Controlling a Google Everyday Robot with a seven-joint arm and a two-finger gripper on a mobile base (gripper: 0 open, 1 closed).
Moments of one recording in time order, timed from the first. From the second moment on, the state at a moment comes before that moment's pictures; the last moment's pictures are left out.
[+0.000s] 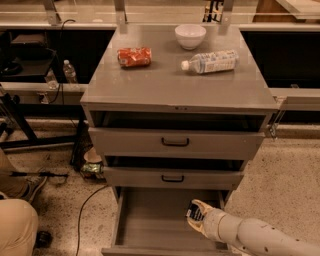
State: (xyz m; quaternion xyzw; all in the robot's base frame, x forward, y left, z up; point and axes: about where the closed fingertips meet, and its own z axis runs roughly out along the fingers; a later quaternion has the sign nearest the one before) arm 0.452 -0.126 0.446 -0.58 0.70 0.05 0.41
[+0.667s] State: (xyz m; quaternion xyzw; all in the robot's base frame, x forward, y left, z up) arm 0.457 -0.128 0.456 -0.57 0.70 0.06 0.43
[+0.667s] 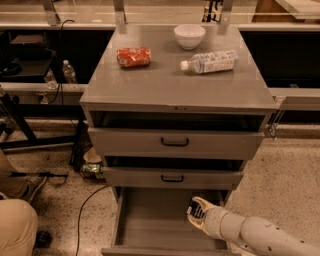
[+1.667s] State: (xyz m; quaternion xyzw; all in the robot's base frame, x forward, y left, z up) arm 0.507 -0.172 0.665 -0.58 0.59 -0.07 0.56
